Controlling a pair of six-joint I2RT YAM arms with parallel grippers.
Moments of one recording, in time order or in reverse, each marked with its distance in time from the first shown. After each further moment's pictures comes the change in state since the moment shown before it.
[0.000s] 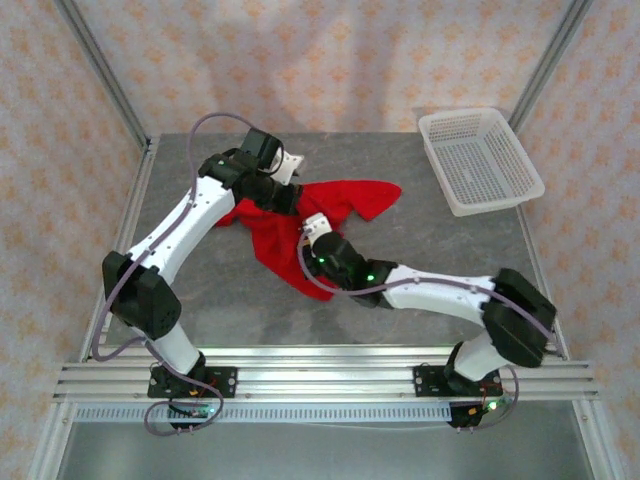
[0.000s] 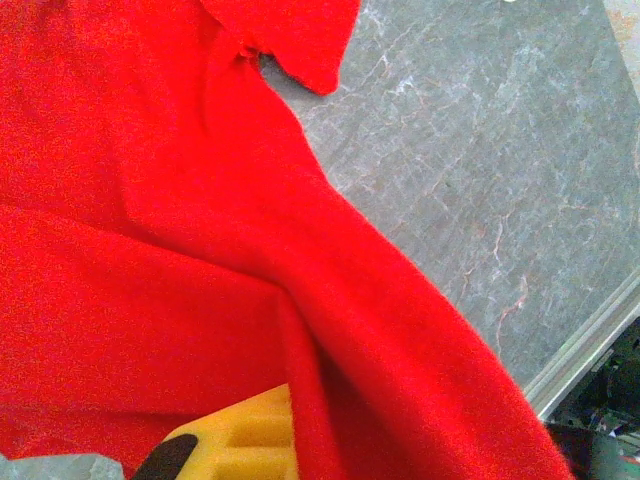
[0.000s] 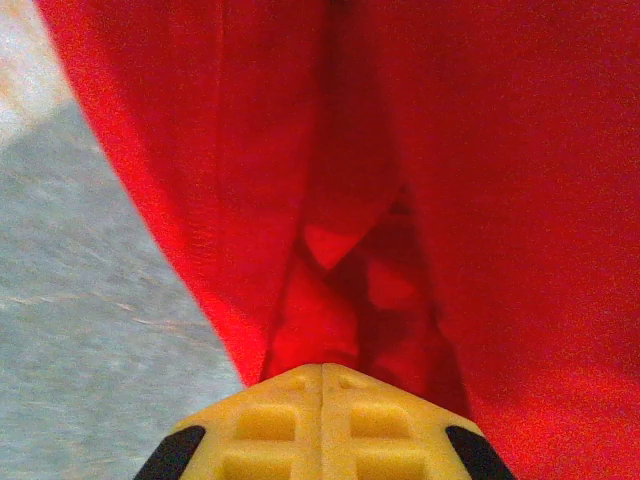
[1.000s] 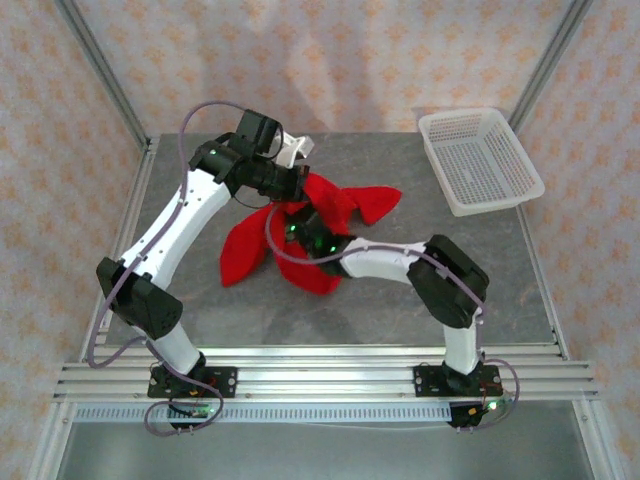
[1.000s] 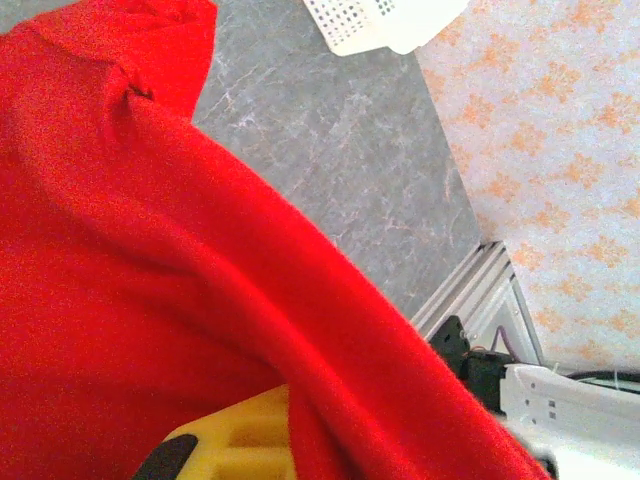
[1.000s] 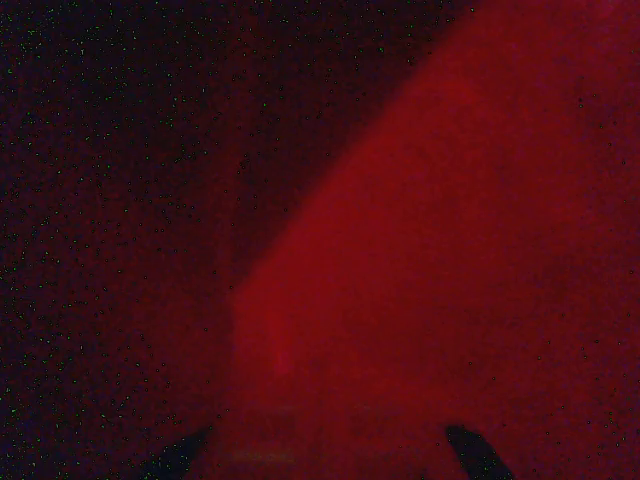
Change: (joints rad) left arm -0.022 0.002 0.180 -0.022 0.214 -0.185; right arm -0.146 0.368 0.304 0.173 0.094 -0.061
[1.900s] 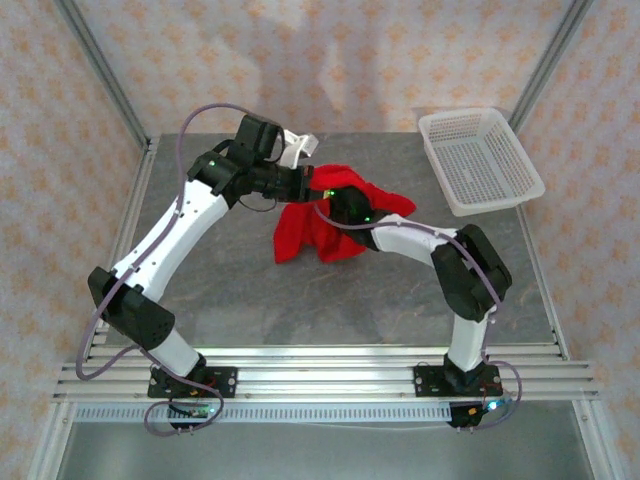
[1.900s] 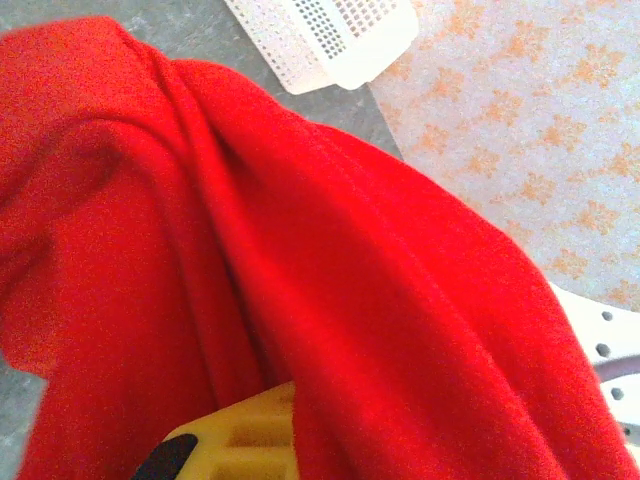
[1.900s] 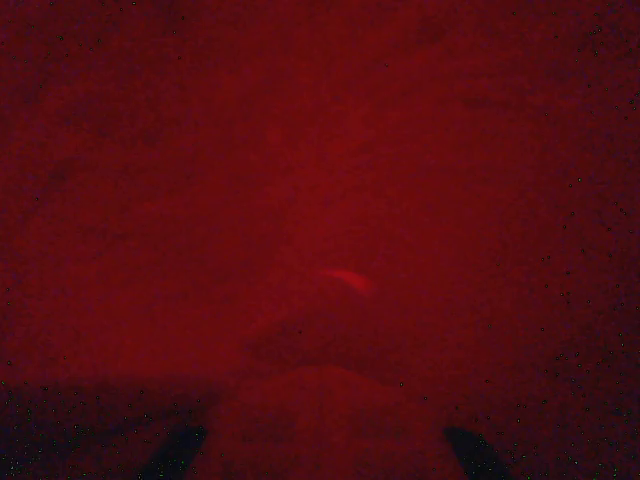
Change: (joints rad) left arm -0.046 -0.074 -0.084 0.141 0.000 -0.061; right arm -0.222 -0.047 -0.002 -0.161 -0.313 0.307
